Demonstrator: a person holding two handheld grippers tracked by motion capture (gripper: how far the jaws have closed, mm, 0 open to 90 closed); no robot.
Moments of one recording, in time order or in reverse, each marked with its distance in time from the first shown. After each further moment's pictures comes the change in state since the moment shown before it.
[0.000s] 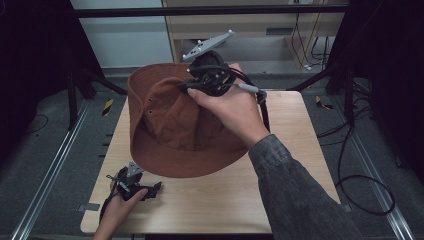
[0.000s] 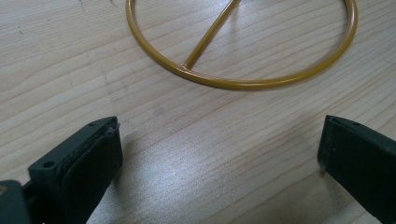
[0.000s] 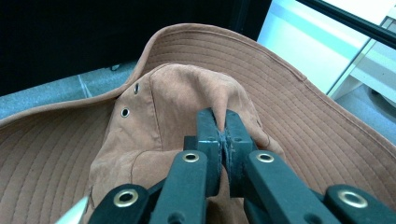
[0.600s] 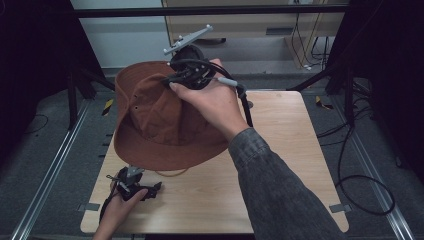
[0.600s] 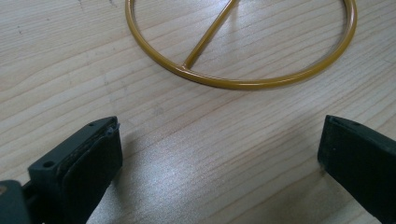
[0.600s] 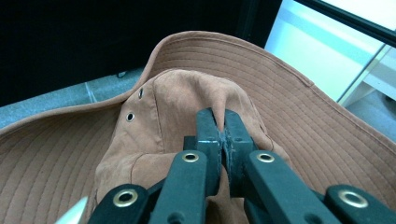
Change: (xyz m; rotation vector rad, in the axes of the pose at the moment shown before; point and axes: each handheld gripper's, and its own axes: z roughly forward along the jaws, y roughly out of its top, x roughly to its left) left arm 0.000 0.000 -0.001 0.007 -0.001 0.008; right arm 0.004 0.020 0.034 -0.016 0.031 0.010
